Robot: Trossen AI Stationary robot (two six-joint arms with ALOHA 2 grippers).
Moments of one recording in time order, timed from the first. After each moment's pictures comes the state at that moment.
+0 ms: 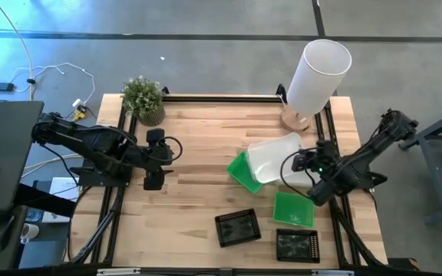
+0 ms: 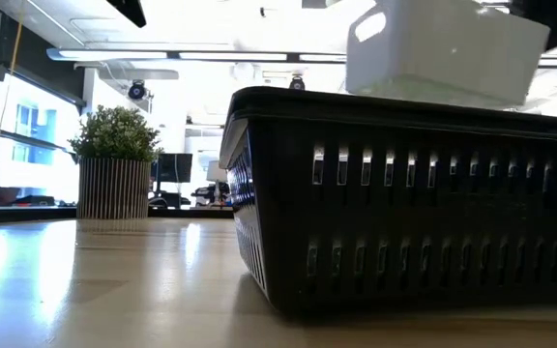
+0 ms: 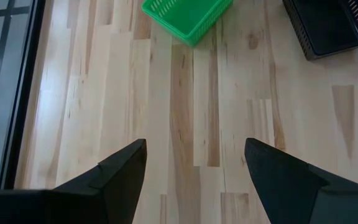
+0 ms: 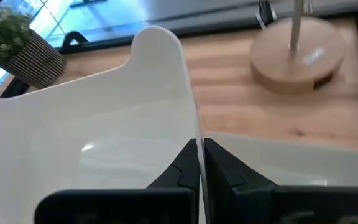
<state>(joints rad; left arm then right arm) -0.20 1.17 1.28 -1.16 -0.34 -0.20 0.67 1.16 0.99 -1.57 0.92 2.26</state>
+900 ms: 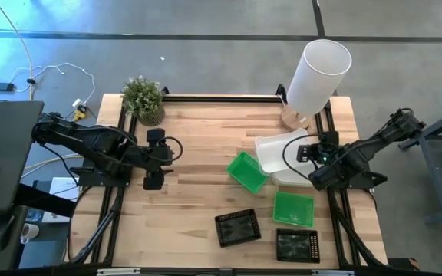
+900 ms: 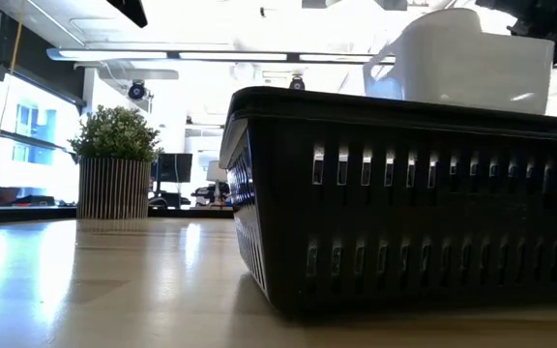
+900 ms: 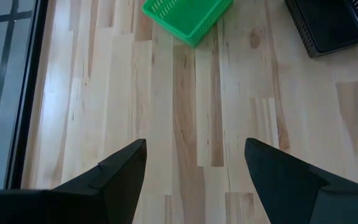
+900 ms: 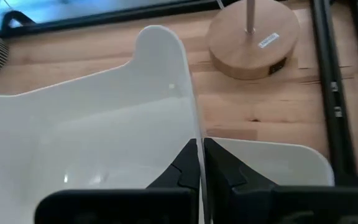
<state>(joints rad) -0.20 1.17 1.28 -1.16 -0.35 -0.17 0.52 1.02 0.97 -1.57 0.75 2.10</state>
